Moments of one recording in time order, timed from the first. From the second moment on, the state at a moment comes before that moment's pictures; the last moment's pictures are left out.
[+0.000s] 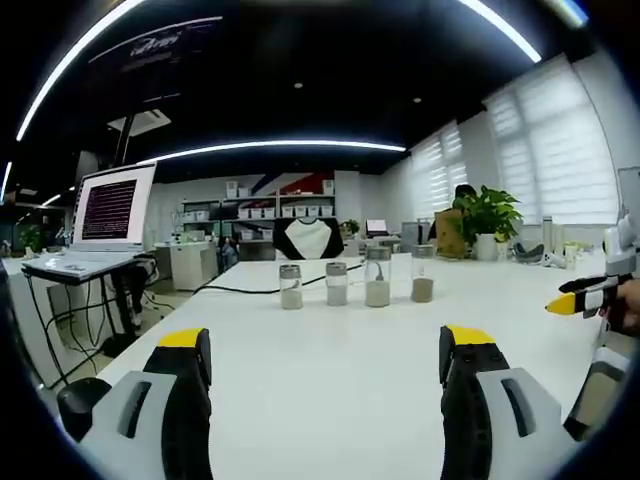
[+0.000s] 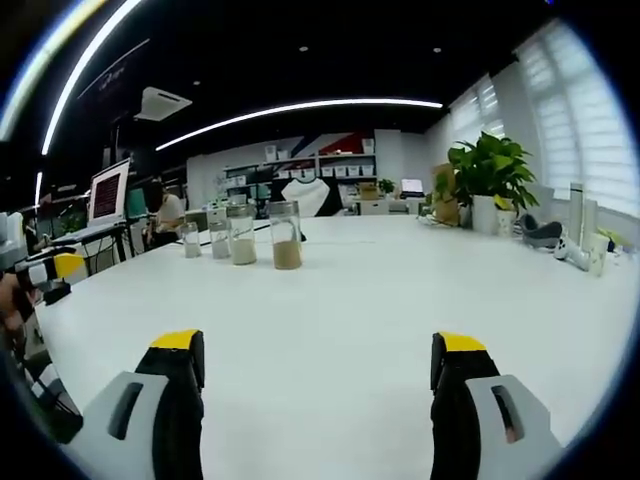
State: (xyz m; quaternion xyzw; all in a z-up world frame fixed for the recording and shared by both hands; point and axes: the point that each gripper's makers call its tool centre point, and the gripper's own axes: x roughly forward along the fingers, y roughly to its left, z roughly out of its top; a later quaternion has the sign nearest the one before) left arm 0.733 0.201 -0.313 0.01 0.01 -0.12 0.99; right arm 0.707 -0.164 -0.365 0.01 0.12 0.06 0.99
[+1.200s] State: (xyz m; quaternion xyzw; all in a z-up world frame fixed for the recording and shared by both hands) left arm 0.735 0.196 -0.323 -0.01 0.03 -0.12 0.99; right arm 0.720 -0.143 -0.351 0.00 0.12 0.10 0.99
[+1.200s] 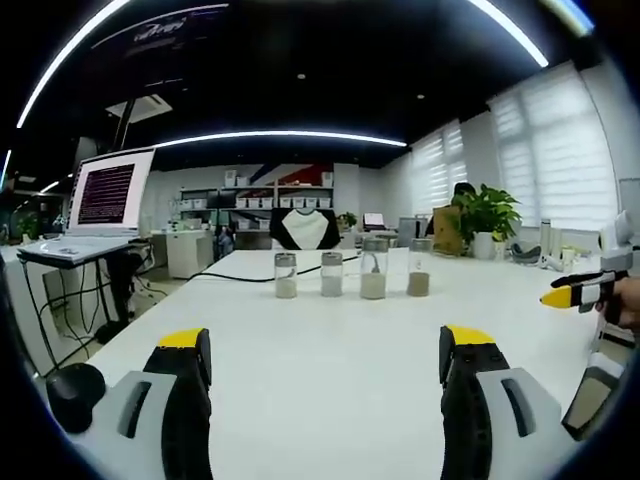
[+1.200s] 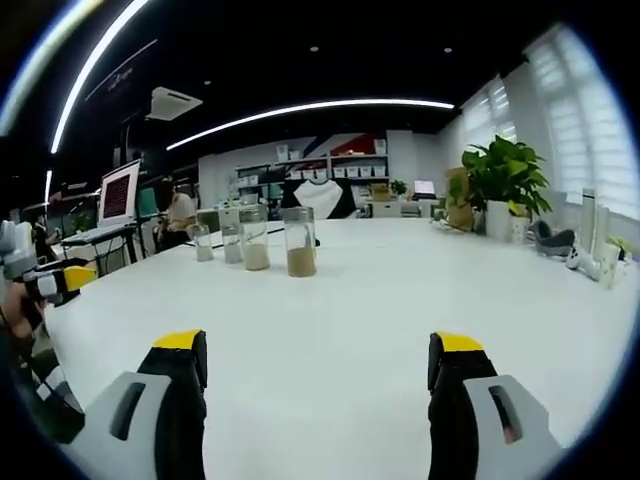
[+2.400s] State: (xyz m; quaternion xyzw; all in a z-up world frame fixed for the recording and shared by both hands) left arm 0.733 0.191 -0.325 -0.01 0.03 -0.13 0.99; right arm 0.781 -0.065 -0.299 -0.01 0.07 0.20 0.98
